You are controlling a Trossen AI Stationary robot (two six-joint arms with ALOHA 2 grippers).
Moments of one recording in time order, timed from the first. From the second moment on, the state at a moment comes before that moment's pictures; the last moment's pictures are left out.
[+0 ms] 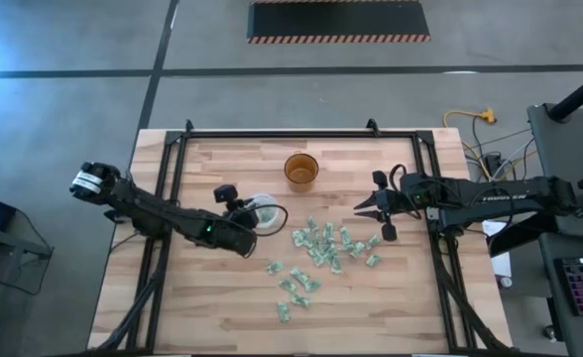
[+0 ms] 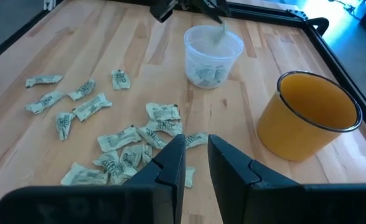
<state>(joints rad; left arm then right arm) -0.29 1.41 0.74 -0.35 -0.99 -0.16 -0.05 0.80 0.51 -0.19 -0.08 -0.11</state>
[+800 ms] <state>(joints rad) -0.42 1.27 0.75 -0.35 -0.76 -0.21 -0.01 0.95 0.37 -0.32 -0.16 0.16</state>
